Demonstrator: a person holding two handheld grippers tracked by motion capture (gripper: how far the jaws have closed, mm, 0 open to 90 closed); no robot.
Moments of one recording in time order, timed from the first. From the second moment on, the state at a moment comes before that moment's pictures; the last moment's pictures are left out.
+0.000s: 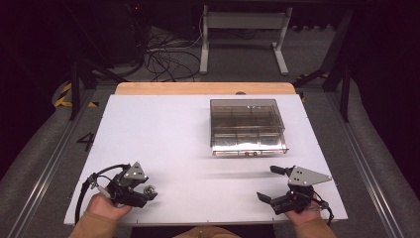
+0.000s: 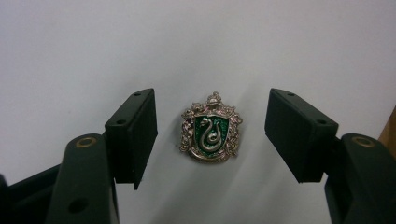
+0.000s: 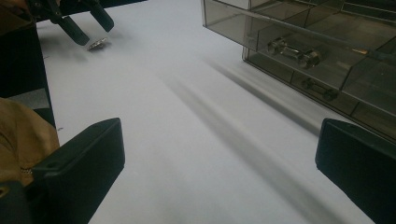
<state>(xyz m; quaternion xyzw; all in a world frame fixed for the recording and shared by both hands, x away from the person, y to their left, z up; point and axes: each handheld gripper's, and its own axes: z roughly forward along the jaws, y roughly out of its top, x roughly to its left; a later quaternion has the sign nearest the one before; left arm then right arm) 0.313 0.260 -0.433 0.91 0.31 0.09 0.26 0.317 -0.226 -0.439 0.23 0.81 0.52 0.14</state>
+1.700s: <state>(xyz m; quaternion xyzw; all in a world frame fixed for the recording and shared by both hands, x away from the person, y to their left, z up) 0.310 0.256 -0.429 0.91 0.30 0.10 0.27 0.318 -0.225 -0.440 0.23 0.81 0.52 0.14</state>
